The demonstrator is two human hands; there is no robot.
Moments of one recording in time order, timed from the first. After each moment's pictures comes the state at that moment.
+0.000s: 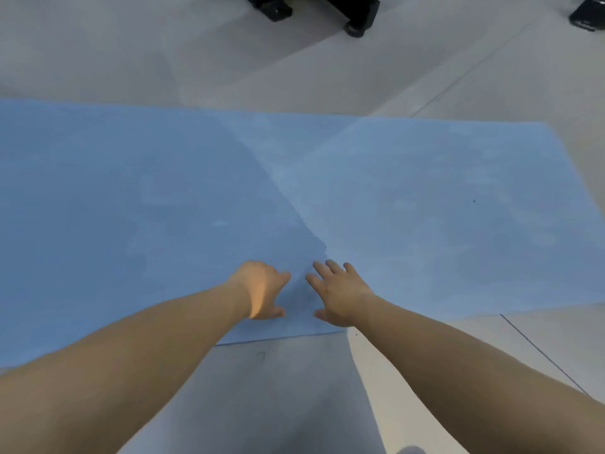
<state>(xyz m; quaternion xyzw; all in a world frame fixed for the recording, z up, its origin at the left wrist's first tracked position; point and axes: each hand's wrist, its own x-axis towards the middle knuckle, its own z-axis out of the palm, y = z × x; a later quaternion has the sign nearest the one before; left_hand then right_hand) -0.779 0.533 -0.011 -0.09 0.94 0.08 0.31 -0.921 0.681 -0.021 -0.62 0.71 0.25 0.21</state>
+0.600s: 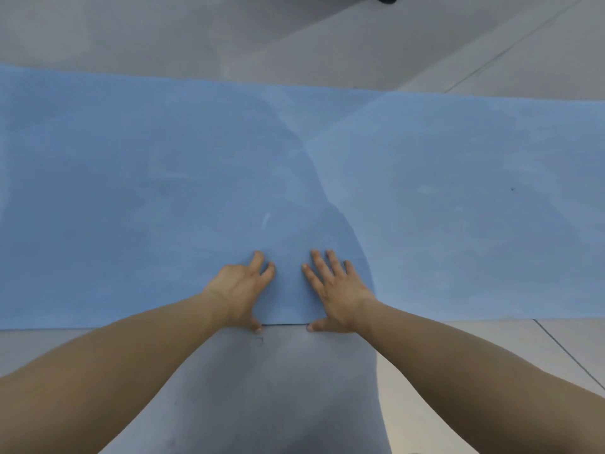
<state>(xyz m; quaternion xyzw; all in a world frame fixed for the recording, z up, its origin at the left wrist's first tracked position) -0.741 0.550 -0.044 -0.17 0.93 0.06 0.33 -0.915 0.703 -0.076 -0.66 0.68 0.25 0.20</state>
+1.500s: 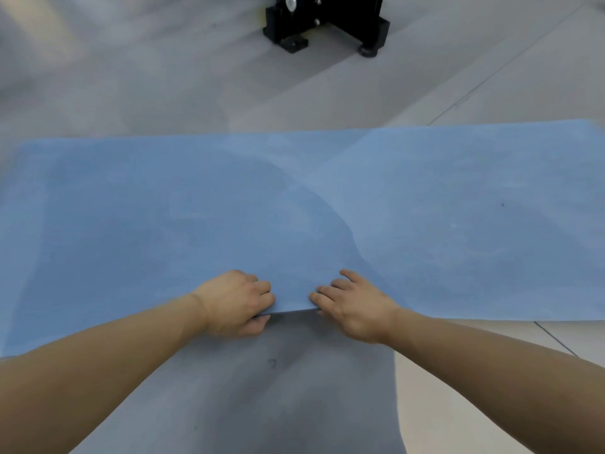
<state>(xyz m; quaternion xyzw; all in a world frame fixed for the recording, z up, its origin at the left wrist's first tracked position) -0.719 0.516 0.009 0.07 0.99 -0.01 0.12 -0.931 0.712 -0.016 -0.77 0.64 0.04 0.08</state>
